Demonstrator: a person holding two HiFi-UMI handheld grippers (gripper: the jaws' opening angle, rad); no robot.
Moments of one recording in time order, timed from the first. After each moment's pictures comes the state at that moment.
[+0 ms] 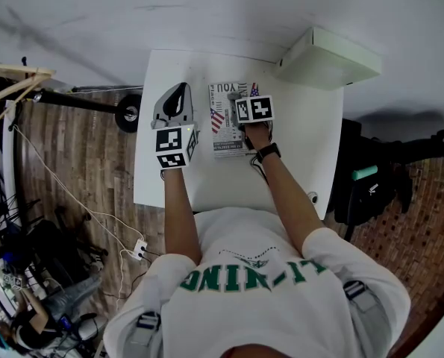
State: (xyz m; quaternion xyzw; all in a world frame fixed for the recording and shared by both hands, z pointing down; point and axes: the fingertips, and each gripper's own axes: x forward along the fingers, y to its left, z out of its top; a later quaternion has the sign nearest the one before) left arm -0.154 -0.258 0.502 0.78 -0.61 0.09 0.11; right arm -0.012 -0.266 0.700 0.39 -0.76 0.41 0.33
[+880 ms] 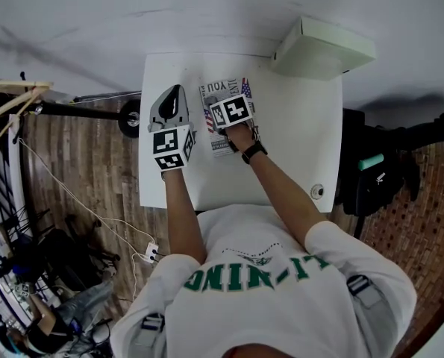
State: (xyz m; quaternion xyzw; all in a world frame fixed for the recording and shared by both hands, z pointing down) left arm -0.151 -0.253 0.501 0.78 -0.61 0.10 0.11; right arm -0.077 -0.239 0.683 0.33 -0.79 0.39 0.33
